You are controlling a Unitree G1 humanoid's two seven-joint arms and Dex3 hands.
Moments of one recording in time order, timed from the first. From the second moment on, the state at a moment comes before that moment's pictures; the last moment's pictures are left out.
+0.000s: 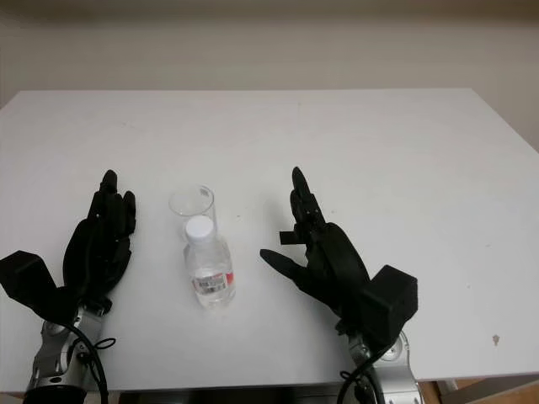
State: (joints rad) left arm -0.15 0.13 0.26 0.29 -0.30 -0.14 -0.26; right arm 0.12 -0.15 0.09 -0.23 0.13 0.02 0.37
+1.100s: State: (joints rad) left arm -0.14 0.13 0.25 0.29 -0.30 -0.13 -0.25; right arm -0.03 -0.20 0.11 -0.16 0.23 0.22 0.48
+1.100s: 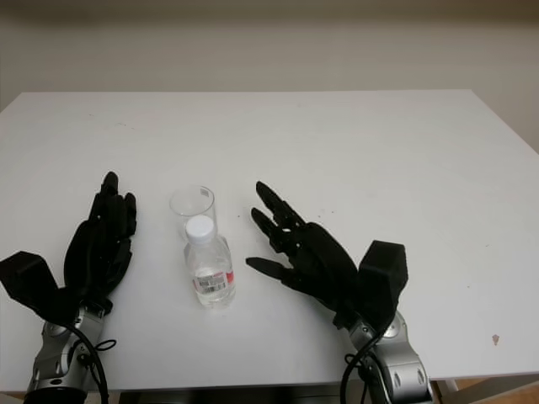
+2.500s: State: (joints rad) left arm -0.14 0.14 0.25 0.28 -0.30 -0.12 -0.25; right arm -0.05 -0.21 0.14 -0.07 0.19 0.18 0.51
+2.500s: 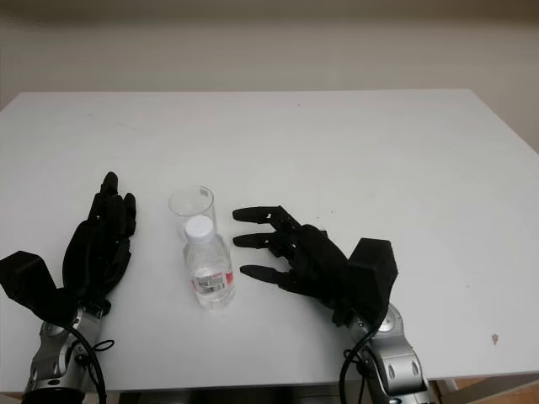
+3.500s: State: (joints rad) left arm -0.14 0.13 0.25 0.28 -0.30 -0.13 -0.24; right arm -0.12 -0.18 0.23 0.06 0.10 0.06 0.54
